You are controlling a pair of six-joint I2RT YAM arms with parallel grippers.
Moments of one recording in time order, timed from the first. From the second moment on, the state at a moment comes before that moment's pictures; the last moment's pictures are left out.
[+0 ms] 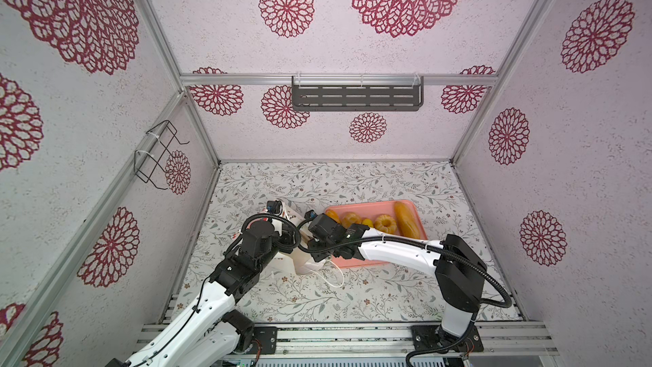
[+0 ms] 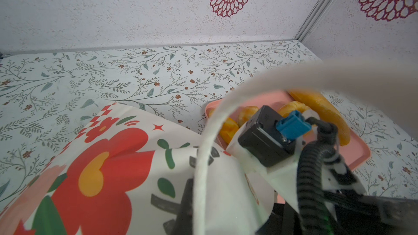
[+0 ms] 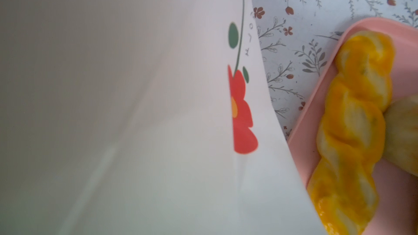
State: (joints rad) left arm -0.55 0.82 0.64 -0.26 -0.16 -0.27; right arm 1.08 1.81 1.36 -0.47 0.07 0.43
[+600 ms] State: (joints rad) left arm -0.57 0.83 0.64 -0.23 -0.24 -0.40; right arm 1.10 1.71 1.19 -0.37 0.07 0.44
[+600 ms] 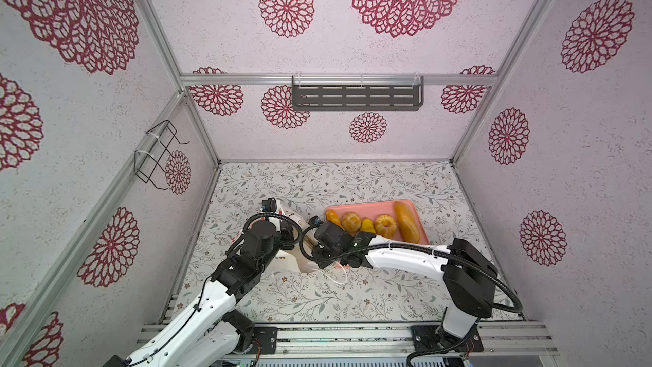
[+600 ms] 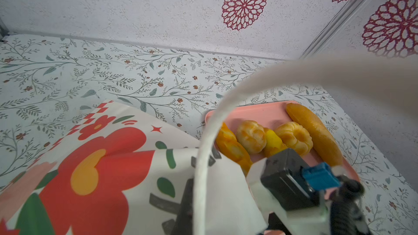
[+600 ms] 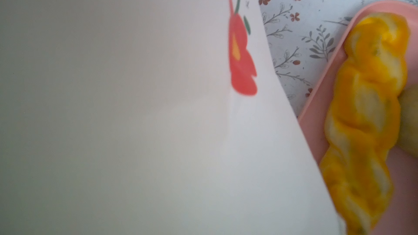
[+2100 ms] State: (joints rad) left arm -0.57 0.89 0.70 -0.28 -0.45 -0.45; right arm 1.18 1.20 0.98 -0.54 0.11 0.48
